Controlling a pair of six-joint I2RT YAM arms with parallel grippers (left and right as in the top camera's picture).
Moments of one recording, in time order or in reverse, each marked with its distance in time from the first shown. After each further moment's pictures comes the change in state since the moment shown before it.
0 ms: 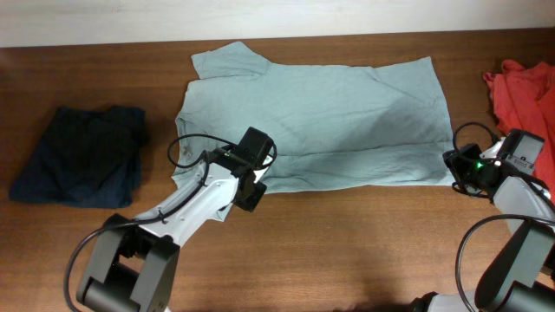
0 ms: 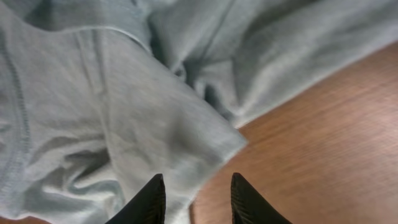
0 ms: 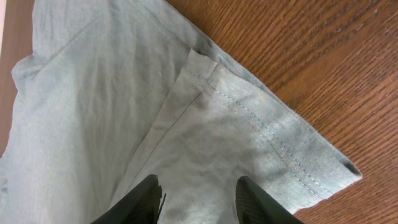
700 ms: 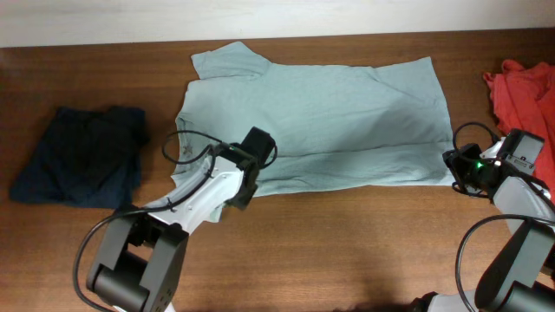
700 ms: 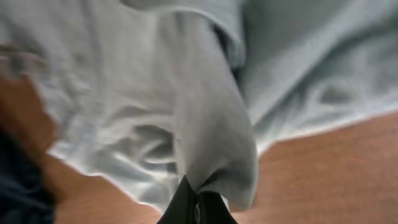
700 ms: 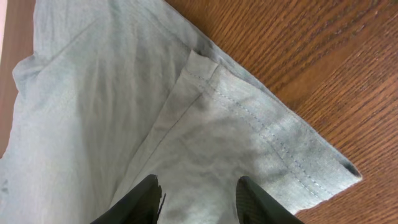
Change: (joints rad) left arm 0.000 0.064 0.050 -0.106 -0.213 -0.028; right arm 0.000 0.000 0.000 0.003 0.000 -0.001
